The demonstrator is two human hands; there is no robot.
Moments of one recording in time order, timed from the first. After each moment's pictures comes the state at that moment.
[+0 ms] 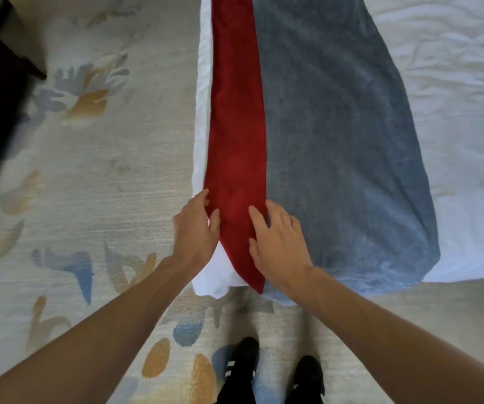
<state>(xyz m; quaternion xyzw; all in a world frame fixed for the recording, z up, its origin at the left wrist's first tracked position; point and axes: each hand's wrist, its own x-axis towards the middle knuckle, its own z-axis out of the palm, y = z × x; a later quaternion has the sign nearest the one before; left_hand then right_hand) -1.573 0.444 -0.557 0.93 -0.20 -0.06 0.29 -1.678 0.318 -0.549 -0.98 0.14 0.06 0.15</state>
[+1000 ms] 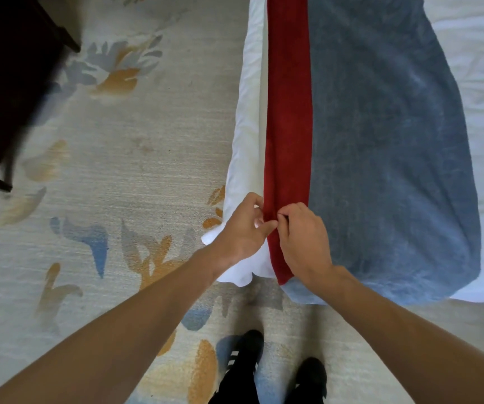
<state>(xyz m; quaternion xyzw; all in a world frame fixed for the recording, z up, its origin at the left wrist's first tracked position) -1.589 0.456 -0.532 0.82 -0.18 -0.30 0.46 -1.660 0.349 -0.537 -0.93 0.21 -0.03 0.30</state>
